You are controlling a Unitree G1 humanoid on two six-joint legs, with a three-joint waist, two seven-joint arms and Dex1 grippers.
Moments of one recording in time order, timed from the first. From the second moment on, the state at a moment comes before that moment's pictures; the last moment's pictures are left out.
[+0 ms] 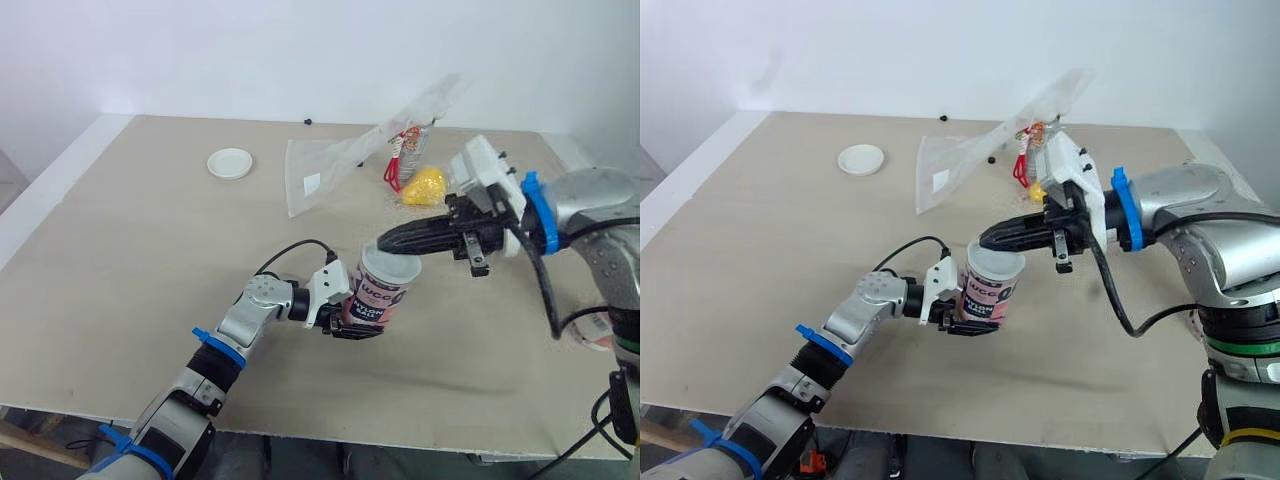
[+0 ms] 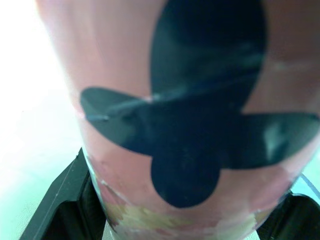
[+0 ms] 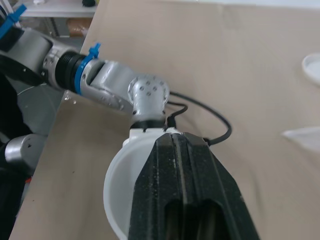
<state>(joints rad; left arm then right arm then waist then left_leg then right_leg) -0.63 0.14 -0.38 0.39 -0.14 0.11 -1.10 -0.79 -0.94 0.08 -0.26 0.63 0.80 1.28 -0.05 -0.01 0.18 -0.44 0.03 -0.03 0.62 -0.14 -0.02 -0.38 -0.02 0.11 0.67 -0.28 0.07</state>
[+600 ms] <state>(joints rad) -0.63 0.14 -0.38 0.39 -0.14 0.12 -1.10 -0.79 -0.97 0.20 -0.26 0.45 0.61 1.37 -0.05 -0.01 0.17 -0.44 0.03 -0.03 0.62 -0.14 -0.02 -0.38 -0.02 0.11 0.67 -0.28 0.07</state>
